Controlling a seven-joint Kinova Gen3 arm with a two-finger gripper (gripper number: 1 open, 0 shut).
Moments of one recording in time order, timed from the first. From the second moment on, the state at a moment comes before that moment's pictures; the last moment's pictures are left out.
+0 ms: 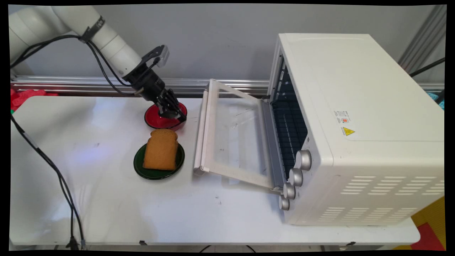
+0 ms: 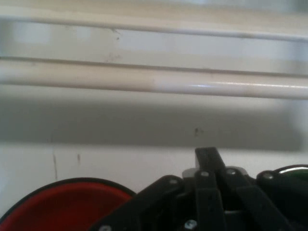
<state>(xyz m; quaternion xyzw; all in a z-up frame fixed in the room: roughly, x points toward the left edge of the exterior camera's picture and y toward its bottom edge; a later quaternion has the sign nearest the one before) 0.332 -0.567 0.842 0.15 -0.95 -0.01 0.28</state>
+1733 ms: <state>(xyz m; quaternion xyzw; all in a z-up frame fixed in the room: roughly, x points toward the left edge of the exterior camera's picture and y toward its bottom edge) 0.306 -0.561 0.773 0.11 -0.91 0.03 0.40</state>
